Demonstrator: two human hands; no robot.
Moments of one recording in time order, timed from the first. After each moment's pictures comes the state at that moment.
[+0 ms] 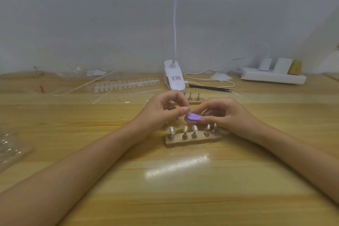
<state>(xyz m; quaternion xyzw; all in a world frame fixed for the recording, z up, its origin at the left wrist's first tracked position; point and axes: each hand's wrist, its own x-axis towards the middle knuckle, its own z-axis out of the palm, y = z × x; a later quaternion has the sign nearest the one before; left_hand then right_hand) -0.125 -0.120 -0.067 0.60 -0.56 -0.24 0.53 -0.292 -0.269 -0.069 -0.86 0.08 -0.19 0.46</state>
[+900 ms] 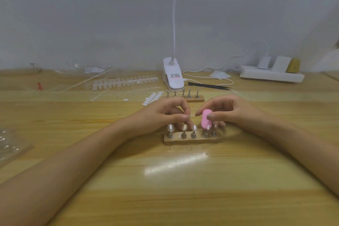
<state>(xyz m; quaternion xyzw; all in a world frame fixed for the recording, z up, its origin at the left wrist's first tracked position) -0.113 -0.117 -0.069 0.56 -0.63 -0.36 0.40 -0.303 -0.279 -0.061 -0.83 0.10 -0.10 0.53</state>
